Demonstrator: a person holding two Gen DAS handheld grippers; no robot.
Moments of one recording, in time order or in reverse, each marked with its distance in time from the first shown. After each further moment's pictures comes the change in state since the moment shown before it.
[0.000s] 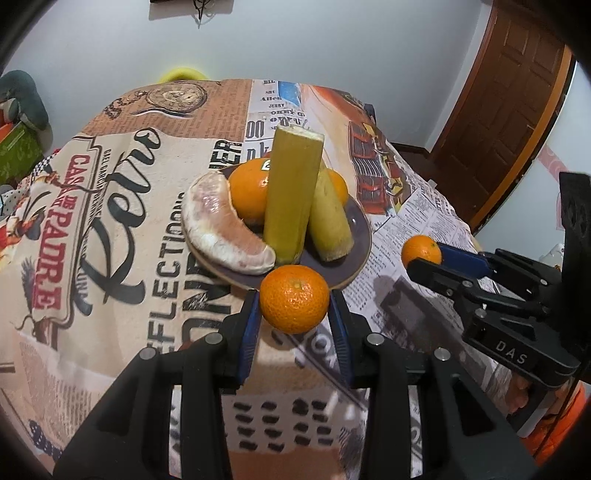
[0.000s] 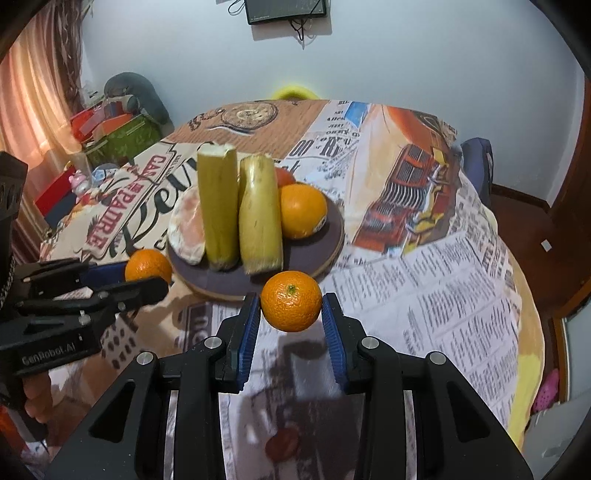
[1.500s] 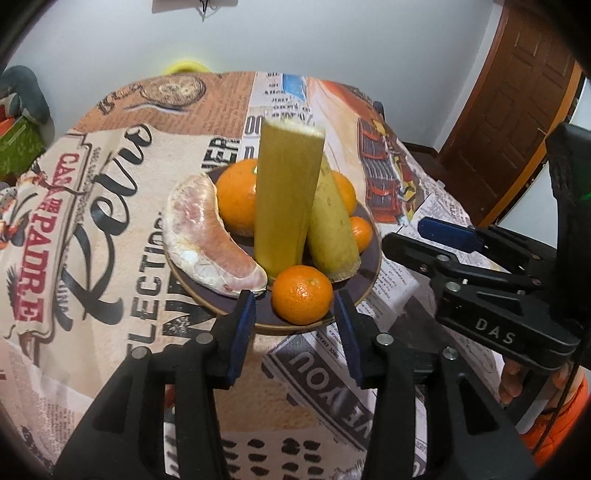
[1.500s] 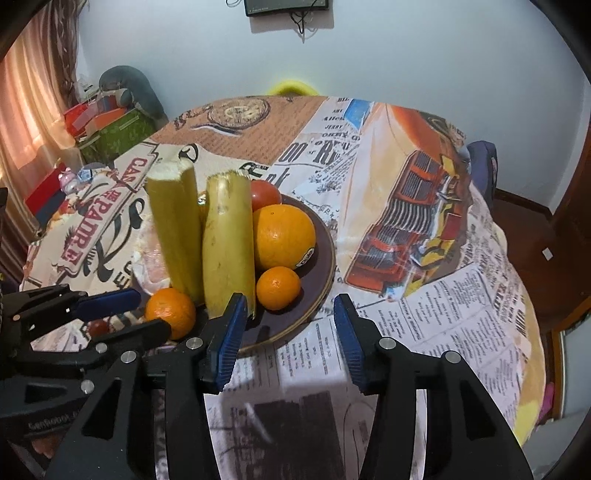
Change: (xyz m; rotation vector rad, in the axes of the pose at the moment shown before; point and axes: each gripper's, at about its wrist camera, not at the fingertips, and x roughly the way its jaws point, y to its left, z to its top) left arm 0.023 -0.005 0.015 -0.021 0.006 0.025; right arm 0.029 -0.012 0.028 -0.025 0.024 -0.007
